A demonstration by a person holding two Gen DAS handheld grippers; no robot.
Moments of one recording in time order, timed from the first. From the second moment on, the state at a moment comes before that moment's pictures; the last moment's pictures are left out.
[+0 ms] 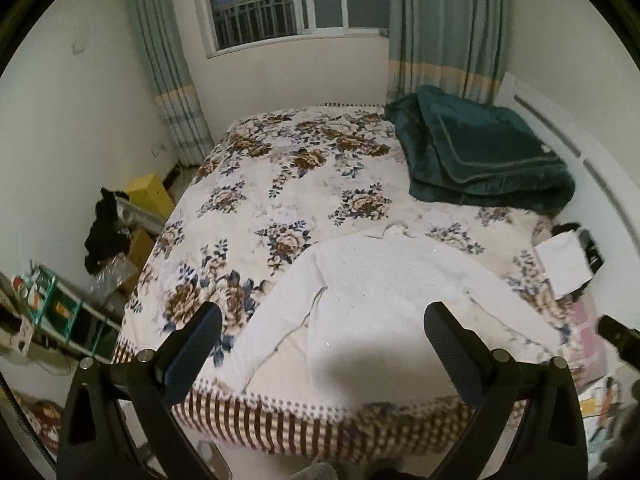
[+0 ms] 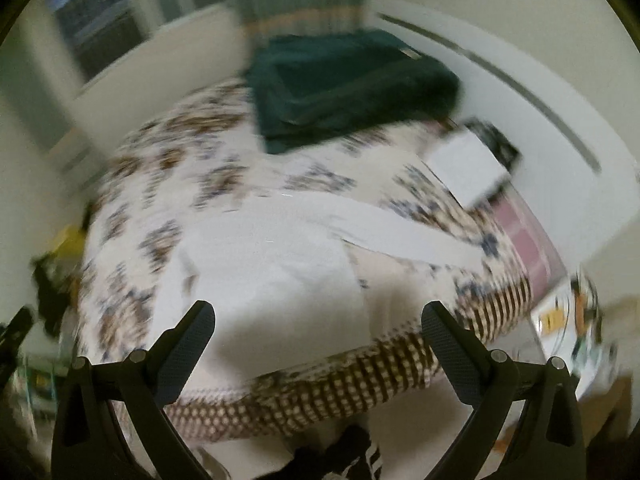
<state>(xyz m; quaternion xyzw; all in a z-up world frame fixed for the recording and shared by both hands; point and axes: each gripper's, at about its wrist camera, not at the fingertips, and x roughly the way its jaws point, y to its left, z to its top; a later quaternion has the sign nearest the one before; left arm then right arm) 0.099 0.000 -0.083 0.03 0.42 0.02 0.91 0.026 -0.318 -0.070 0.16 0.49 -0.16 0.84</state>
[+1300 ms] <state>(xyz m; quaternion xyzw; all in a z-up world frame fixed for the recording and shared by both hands) 0.341 -0.194 -0.497 0.06 0.60 0.11 0.79 0.149 -0.853 -0.560 0.50 0.43 -0.35 0.67</state>
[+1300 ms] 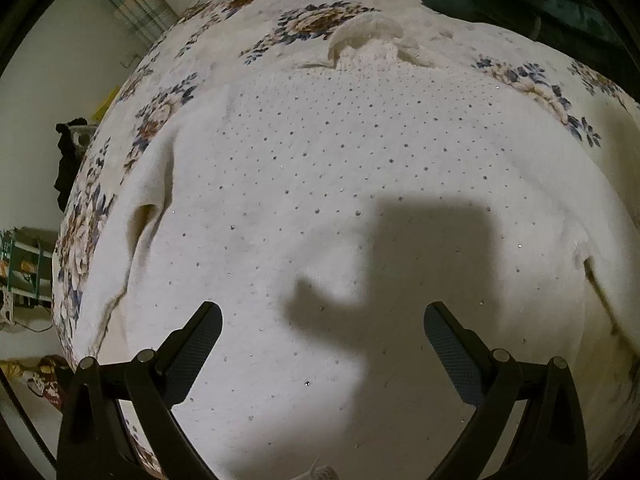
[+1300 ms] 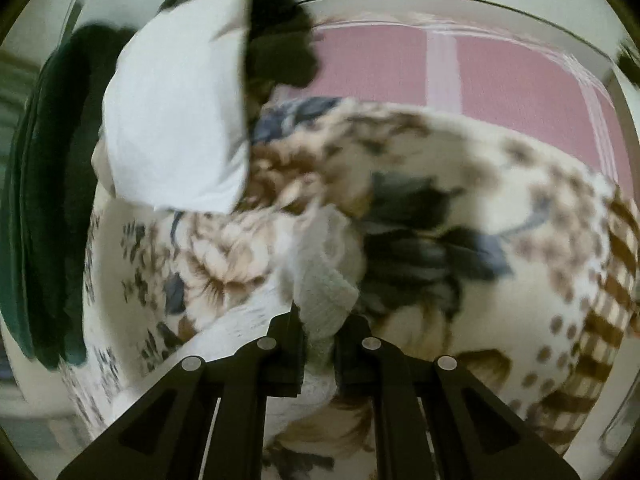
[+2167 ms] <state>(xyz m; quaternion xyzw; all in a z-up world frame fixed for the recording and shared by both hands) 0.297 0.097 -0.504 -0.04 0.58 0.28 0.77 0.498 -0.151 -0.509 0.08 0.60 0.08 0.79</state>
